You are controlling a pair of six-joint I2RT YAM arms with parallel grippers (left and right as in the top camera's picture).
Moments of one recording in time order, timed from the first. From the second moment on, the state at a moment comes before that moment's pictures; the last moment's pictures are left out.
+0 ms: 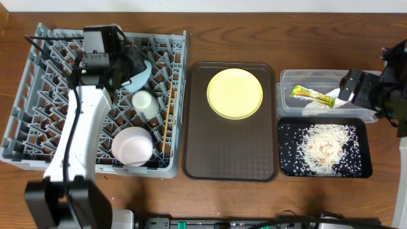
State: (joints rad) left arm 0.01 1.57 1.33 -0.55 0.16 -0.45; right arm -0.22 1.30 1.53 -1.16 -0.09 0.13
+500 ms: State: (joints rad) left arm -0.13 1.57 1.33 -0.55 0.16 -0.37; right arm -0.22 1.30 1.53 -1.16 -0.09 0.13
